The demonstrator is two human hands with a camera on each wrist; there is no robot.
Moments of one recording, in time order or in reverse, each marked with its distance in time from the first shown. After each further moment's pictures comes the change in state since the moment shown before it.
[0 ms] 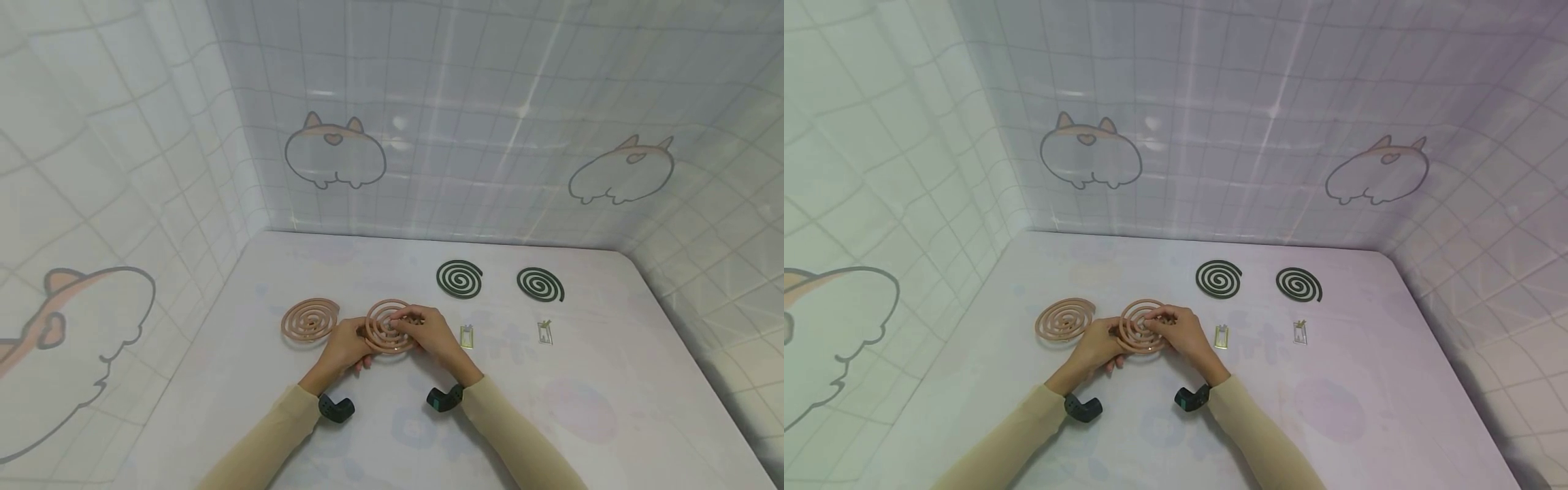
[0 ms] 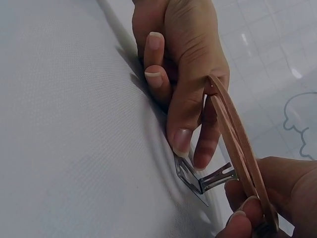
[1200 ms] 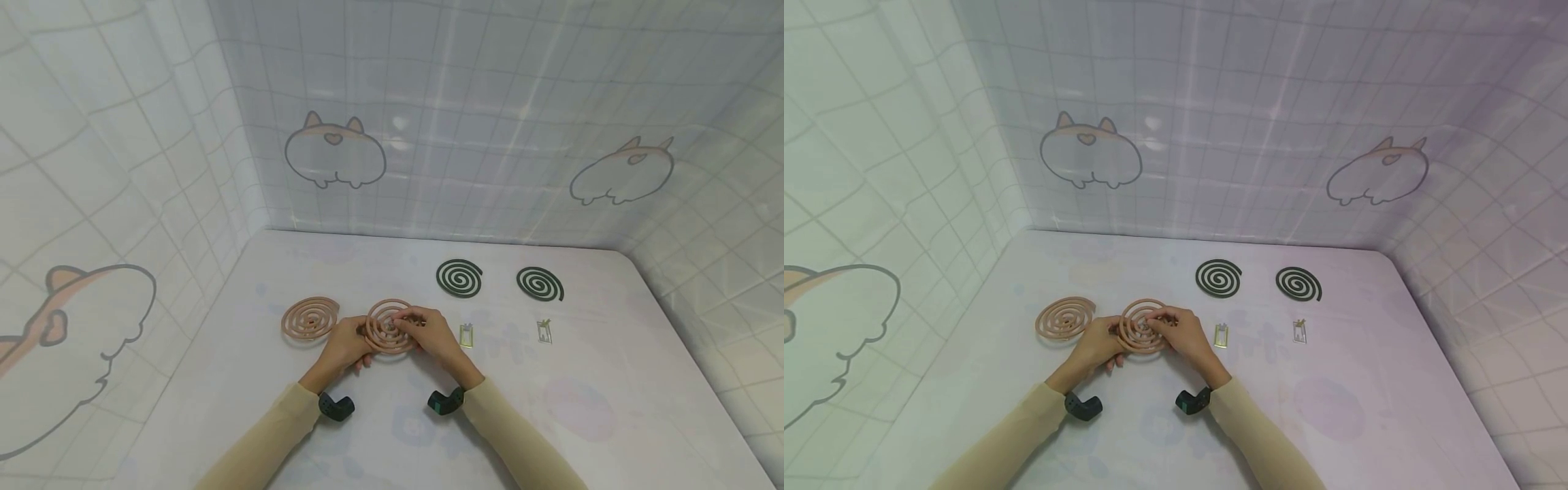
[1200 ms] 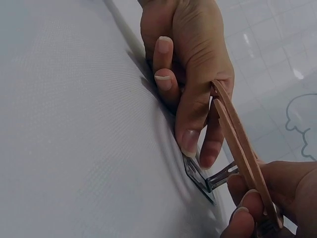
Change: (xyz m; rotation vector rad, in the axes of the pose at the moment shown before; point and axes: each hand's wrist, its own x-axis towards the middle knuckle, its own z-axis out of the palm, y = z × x) left_hand -0.003 0.005 0.000 0.028 0.008 0.003; right_hand -0.005 -0.001 0.001 -0.011 0.044 0.008
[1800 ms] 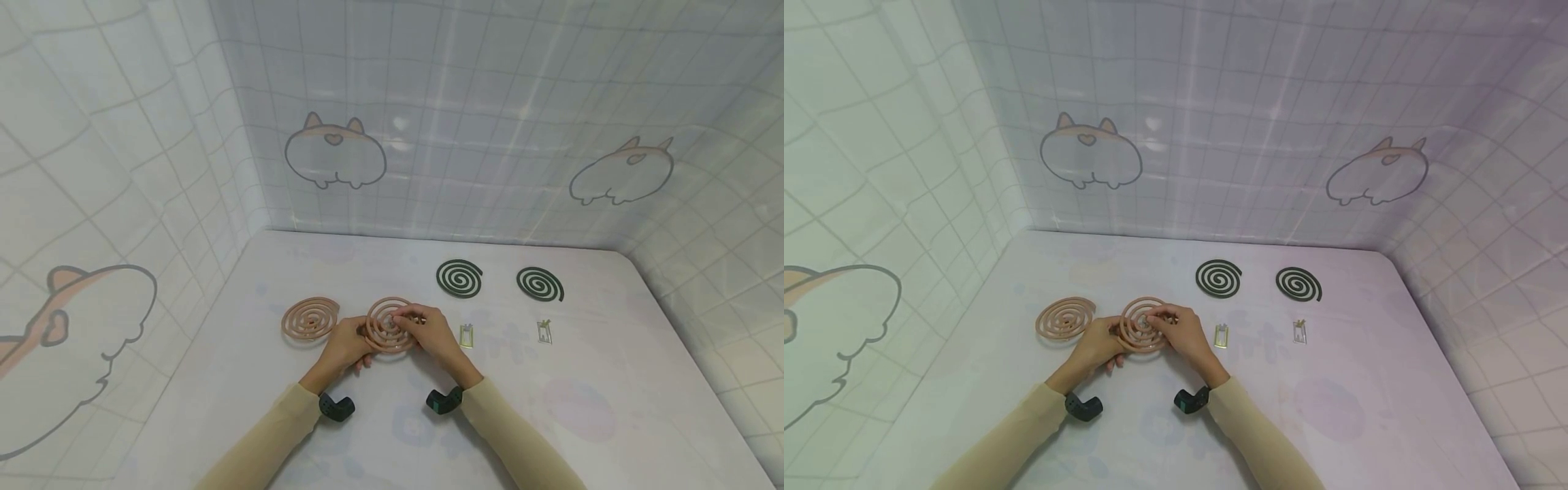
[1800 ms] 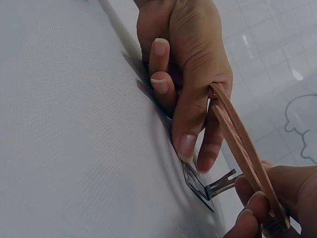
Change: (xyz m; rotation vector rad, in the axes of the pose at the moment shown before) left_hand -0.001 0.001 0.000 0.000 0.008 -0.002; right_hand 0.002 -0.002 0.002 0.020 0.030 -0.021
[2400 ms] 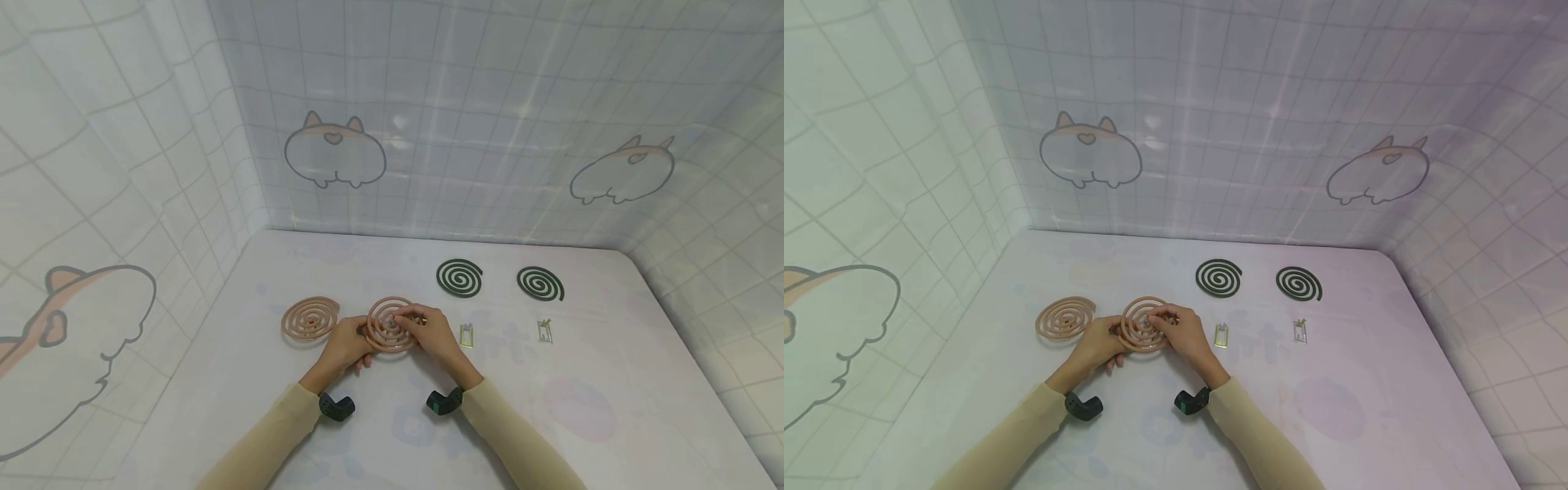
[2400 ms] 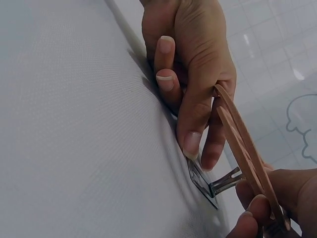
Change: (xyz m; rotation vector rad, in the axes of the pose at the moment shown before) left_hand 0.001 -0.001 0.000 0.003 -0.004 -0.006; right_hand -0.001 0.001 0.000 -0.005 0.028 -0.014
